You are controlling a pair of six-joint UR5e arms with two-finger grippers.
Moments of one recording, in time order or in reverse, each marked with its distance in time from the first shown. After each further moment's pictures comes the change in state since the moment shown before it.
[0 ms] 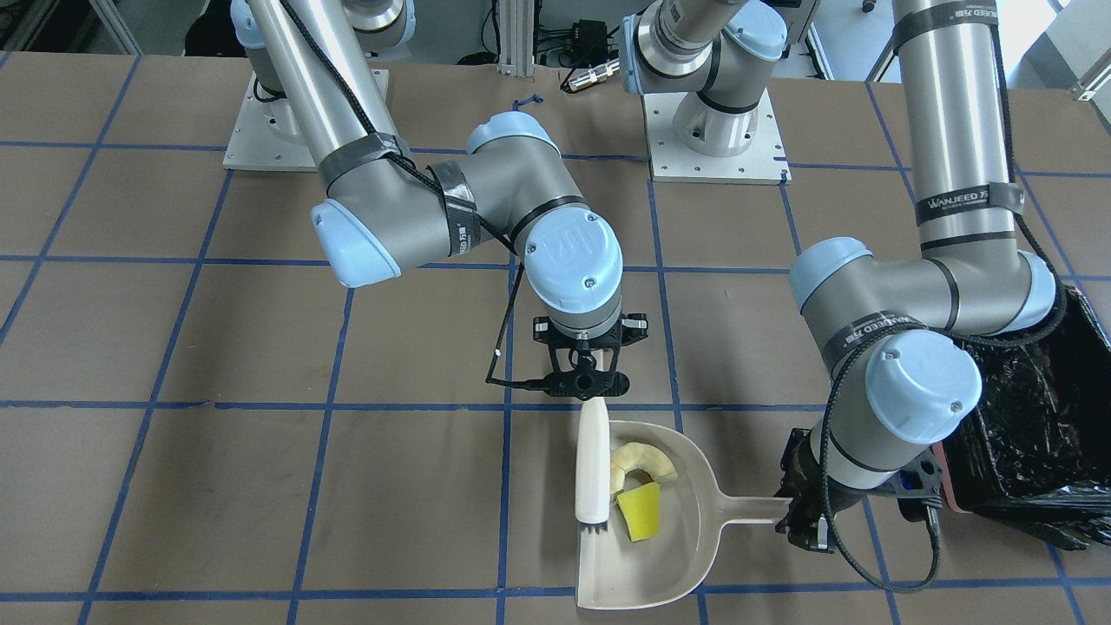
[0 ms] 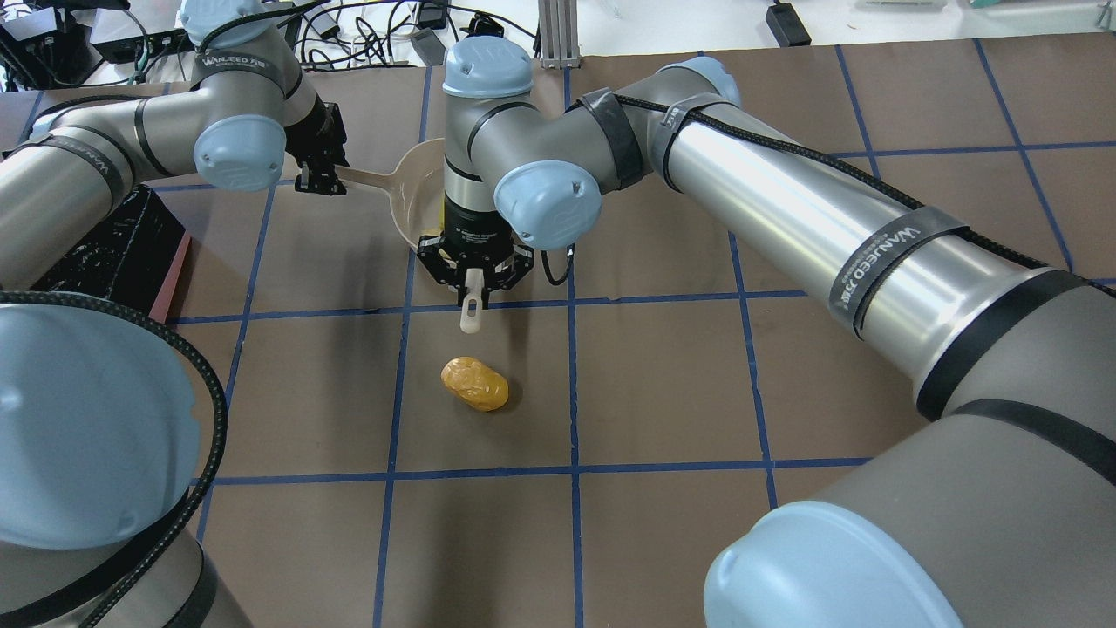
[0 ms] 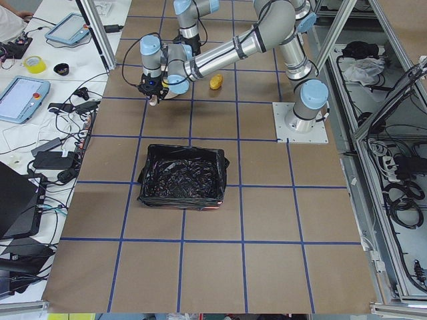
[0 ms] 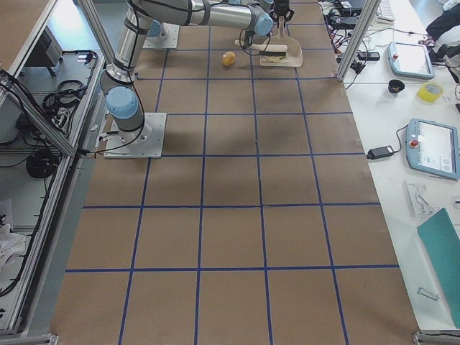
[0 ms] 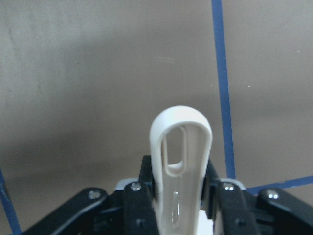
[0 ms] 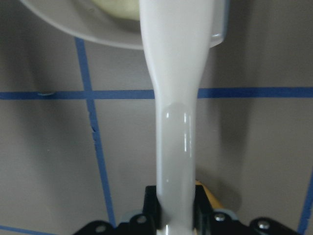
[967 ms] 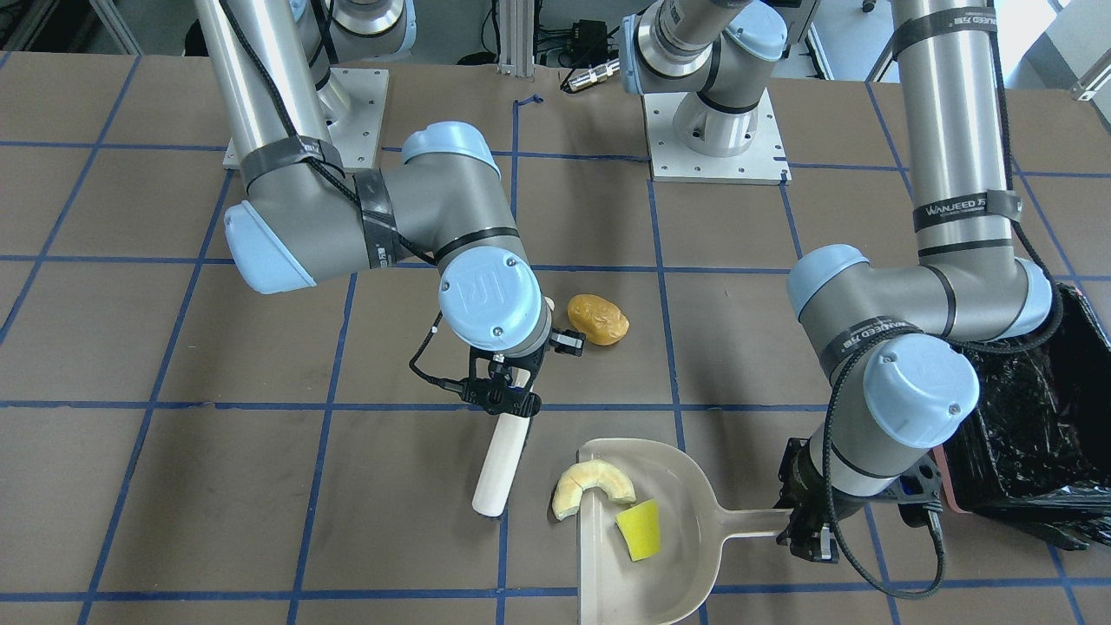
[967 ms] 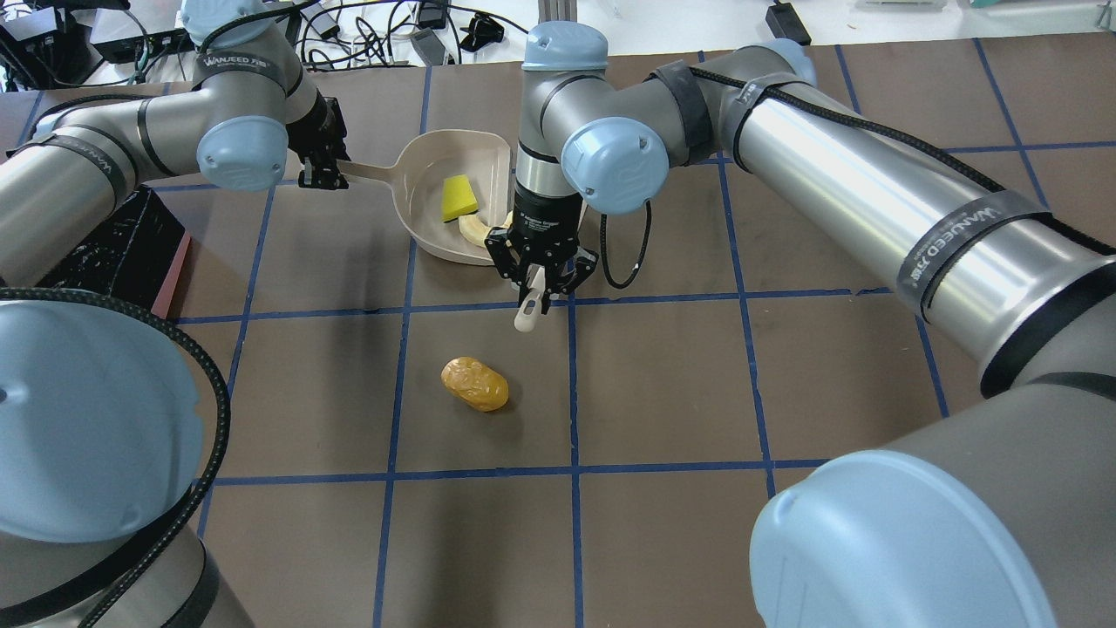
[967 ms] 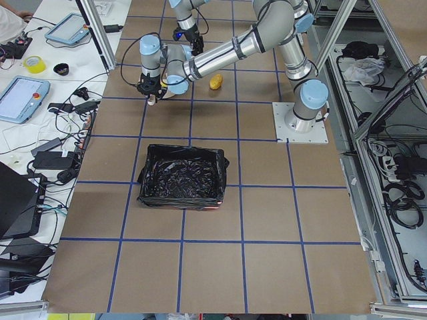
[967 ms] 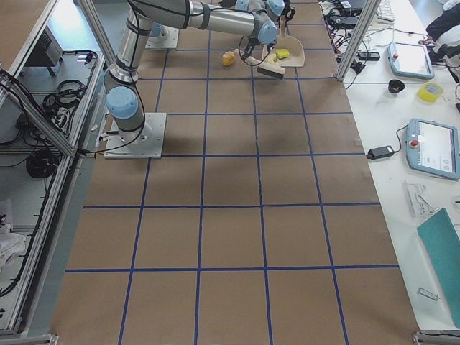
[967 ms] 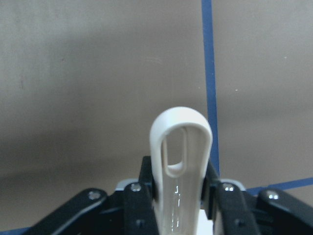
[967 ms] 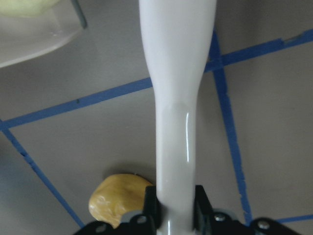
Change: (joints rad) left arm -0.005 -0.021 0.007 0.053 -0.007 -0.060; right arm -0.093 0.012 0.042 0.045 0.088 0.150
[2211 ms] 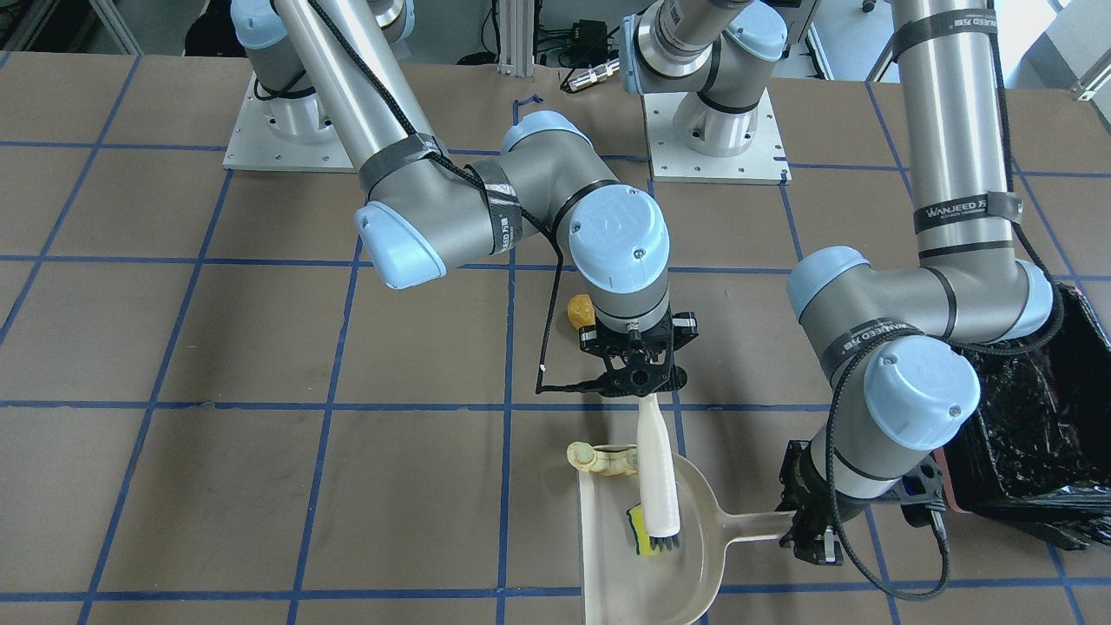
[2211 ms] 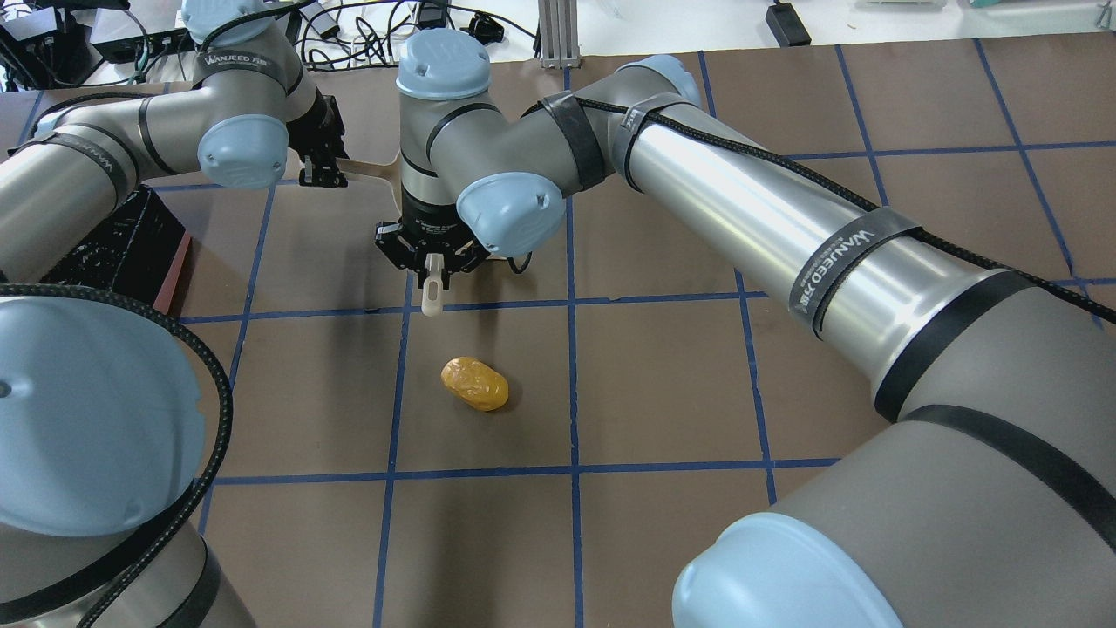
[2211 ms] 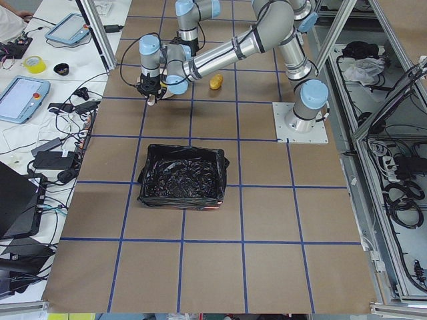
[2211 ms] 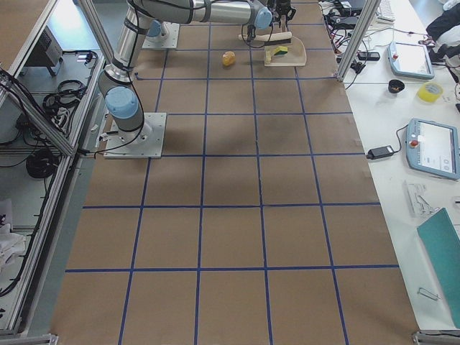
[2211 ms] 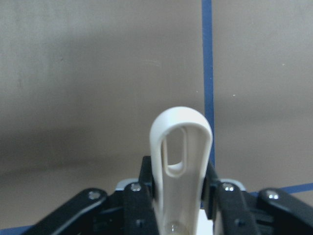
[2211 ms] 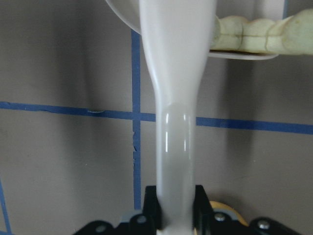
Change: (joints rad) left arm 0.000 -0.003 0.007 0.003 0.008 -0.028; right arm 0.148 0.033 -0.113 -0.195 -0.037 -0.142
